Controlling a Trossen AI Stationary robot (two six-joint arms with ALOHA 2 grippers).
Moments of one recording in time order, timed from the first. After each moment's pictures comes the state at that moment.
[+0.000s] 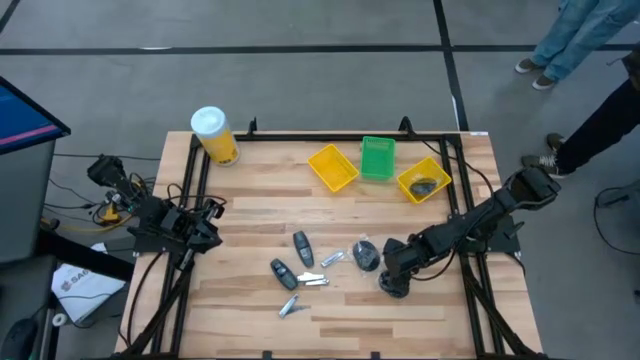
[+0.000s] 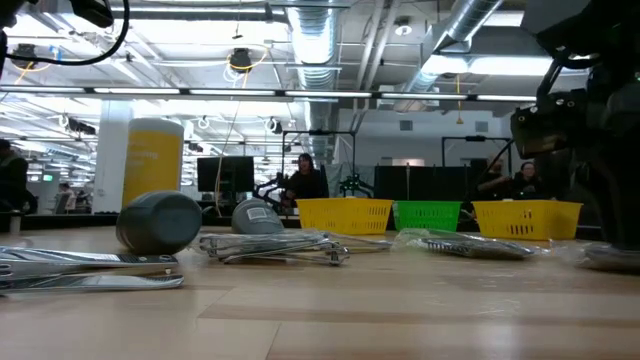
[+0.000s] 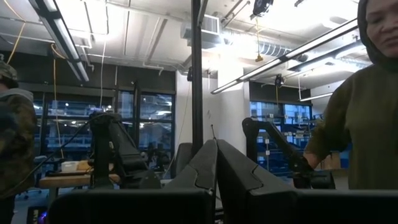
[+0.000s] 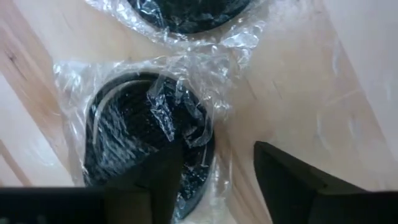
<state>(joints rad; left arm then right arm) -0.63 0.30 0.01 0.81 -0.23 0.13 0.46 1.51 0.65 -0.50 -0.01 0.99</state>
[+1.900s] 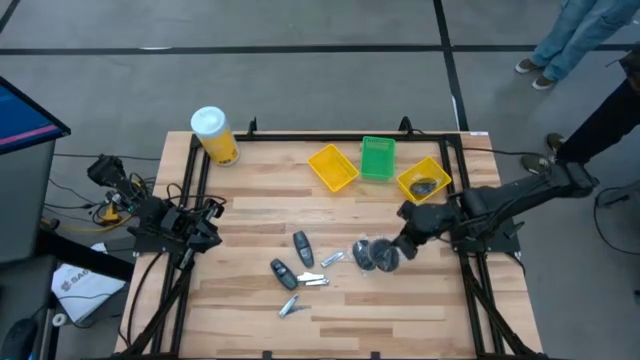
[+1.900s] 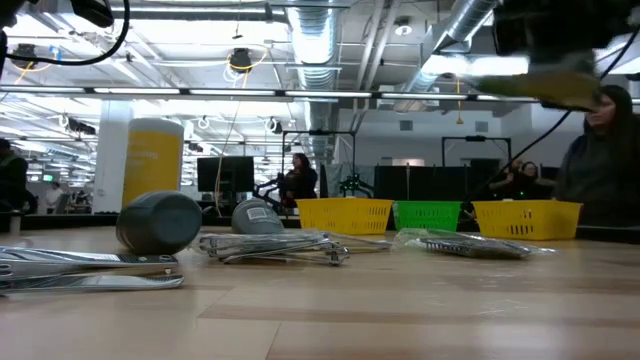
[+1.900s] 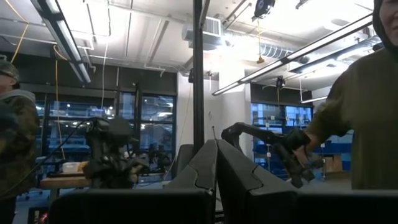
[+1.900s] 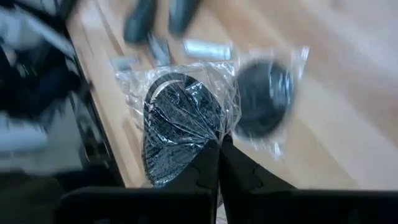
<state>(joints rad) -0.63 0.30 0.01 0.82 -0.24 0.13 0.26 0.96 0.73 -0.57 0.04 1.04</state>
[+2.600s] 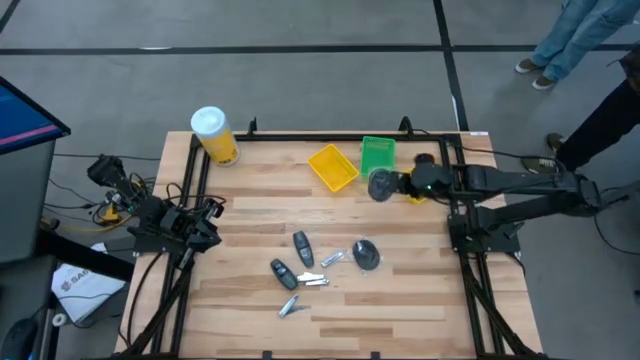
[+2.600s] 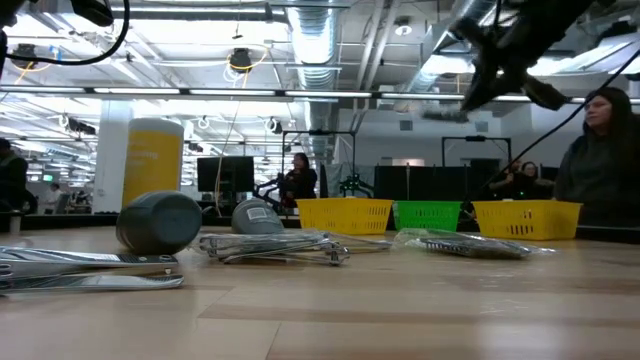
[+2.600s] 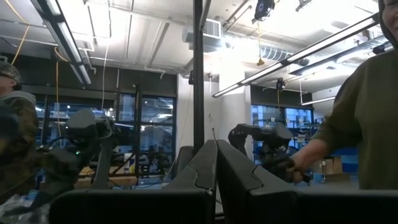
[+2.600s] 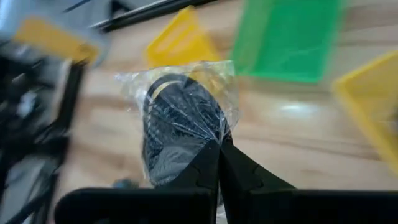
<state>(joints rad) -0.63 0.30 0.01 0.83 -0.24 0.13 -0.11 0.95 0.80 -0.70 0.40 1.31</state>
